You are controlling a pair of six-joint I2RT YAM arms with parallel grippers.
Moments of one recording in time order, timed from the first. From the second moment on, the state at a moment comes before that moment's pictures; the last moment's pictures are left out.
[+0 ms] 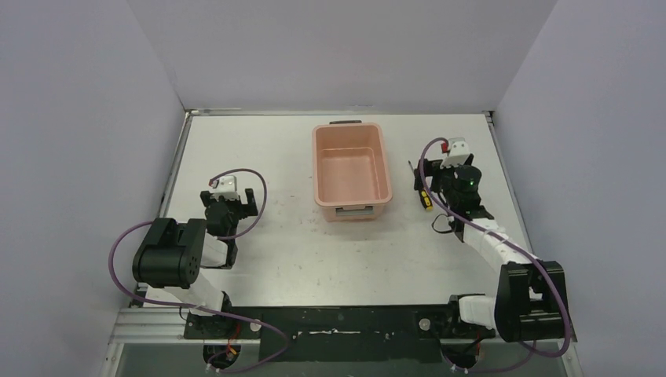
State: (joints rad) left arm -0.05 1.61 0.23 1.19 -0.13 -0.04; right arm 0.07 1.23 0.52 0.46 -0.09 -0.02
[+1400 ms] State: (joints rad) left arm -0.05 1.61 0.23 1.19 -0.13 -0.04; right arm 0.07 1.60 1.31 -0.49 -0.02 0.10
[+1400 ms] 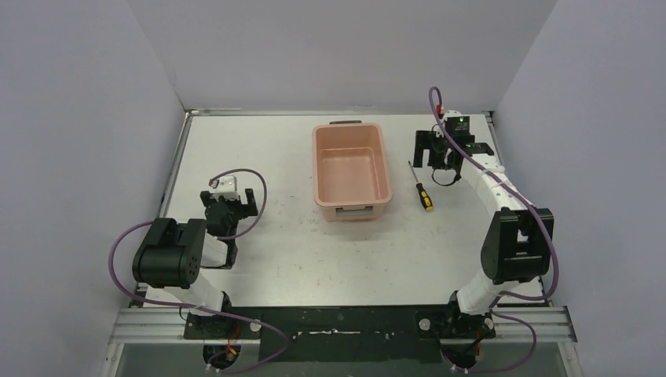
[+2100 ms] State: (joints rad) left arm -0.05 1.61 0.23 1.19 -0.13 -0.04; right arm 0.07 1.86 1.23 -0.47 -0.02 0.09
